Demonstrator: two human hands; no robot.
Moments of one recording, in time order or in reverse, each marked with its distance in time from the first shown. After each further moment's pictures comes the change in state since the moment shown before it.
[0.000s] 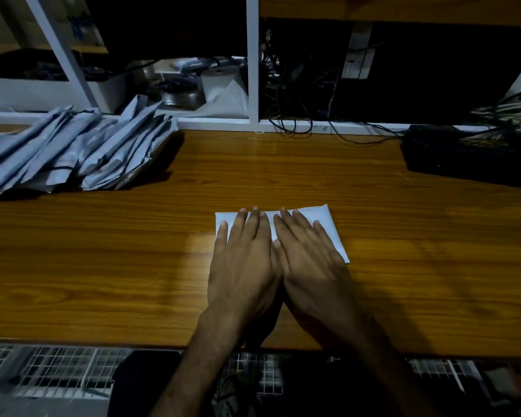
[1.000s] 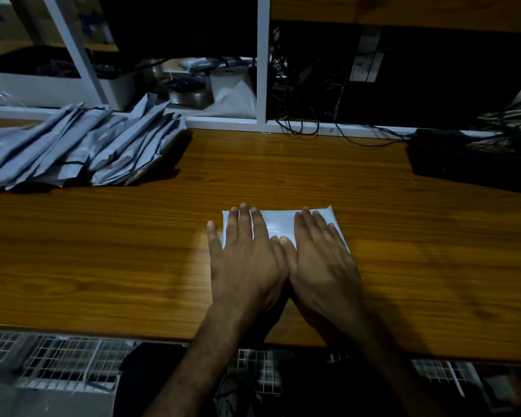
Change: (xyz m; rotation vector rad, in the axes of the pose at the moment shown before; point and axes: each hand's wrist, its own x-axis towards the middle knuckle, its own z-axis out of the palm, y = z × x) left_hand -0.004 0.007 -0.007 0.065 -0.041 -0.175; right_hand 0.006 -0.003 -0.004 0.012 -0.092 0.230
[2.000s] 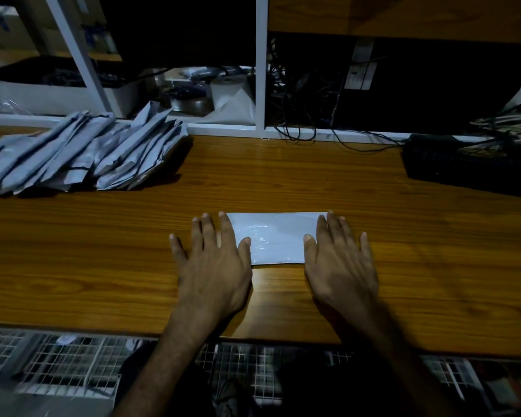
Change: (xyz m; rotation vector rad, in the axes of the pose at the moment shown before) left_hand -0.010 -0.043 -0.009 0.012 -0.077 -0.114; right_hand 0.001 0.020 -0.024 -0.114 -0.171 0.186
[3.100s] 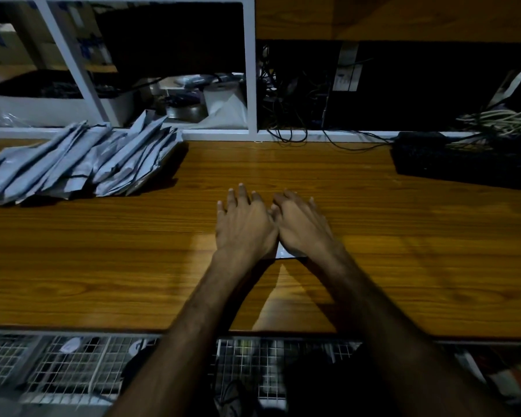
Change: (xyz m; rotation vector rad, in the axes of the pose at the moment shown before) left_hand 0.061 0.058 -0.017 -0.026 0.009 0.126; right_hand 0.063 -0.036 -0.012 0.170 -0.045 -0.238
